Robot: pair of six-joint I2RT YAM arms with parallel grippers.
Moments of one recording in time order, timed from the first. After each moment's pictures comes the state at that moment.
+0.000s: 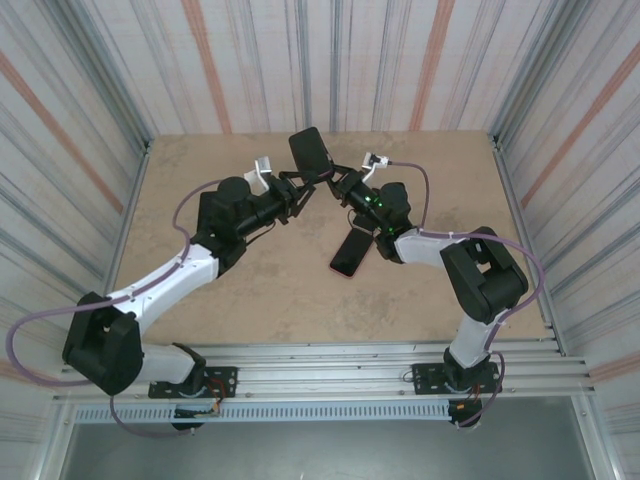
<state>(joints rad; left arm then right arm) -0.56 1.34 0.91 0.39 0.33 -1.40 0.55 1.77 0.90 1.10 -0.26 1.37</state>
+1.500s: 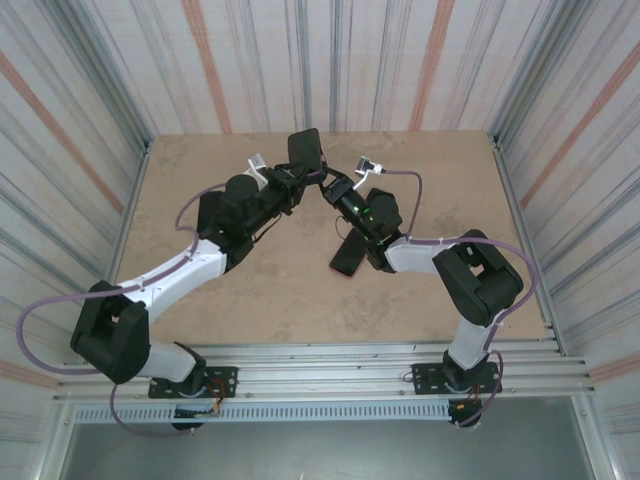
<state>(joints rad) -0.58 1.40 0.94 0.44 0.09 -1.50 0.65 1.77 0.88 1.23 -0.09 1.18</state>
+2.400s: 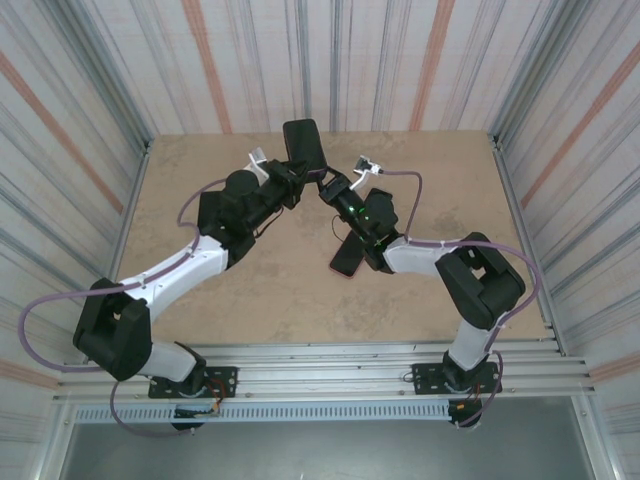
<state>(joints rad) -0.58 1.41 0.99 0.46 0.10 -1.51 0.68 1.74 0.90 1.12 0.02 1.05</state>
